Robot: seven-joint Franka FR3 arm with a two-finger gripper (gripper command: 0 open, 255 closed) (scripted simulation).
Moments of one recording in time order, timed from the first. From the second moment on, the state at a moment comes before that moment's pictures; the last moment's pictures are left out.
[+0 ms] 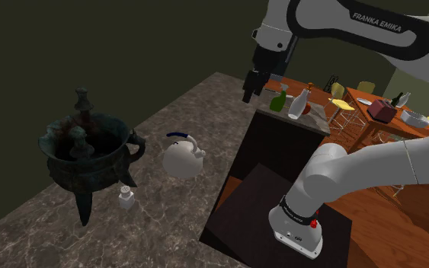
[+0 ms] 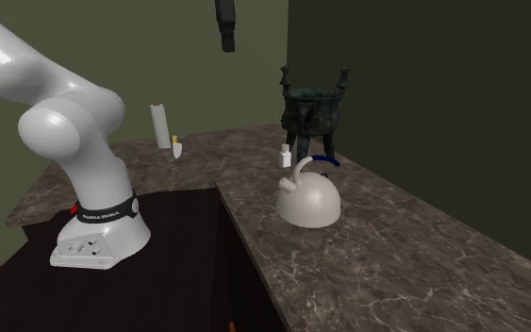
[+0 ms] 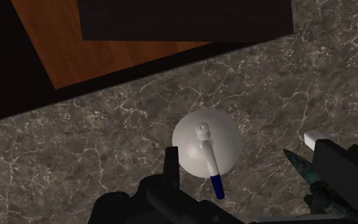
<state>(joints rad) 0.00 -0.77 0.07 -2.28 0.05 1.53 0.00</state>
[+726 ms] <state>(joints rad) 0.01 -0.50 0.09 -2.32 0.04 1.75 -0.04</state>
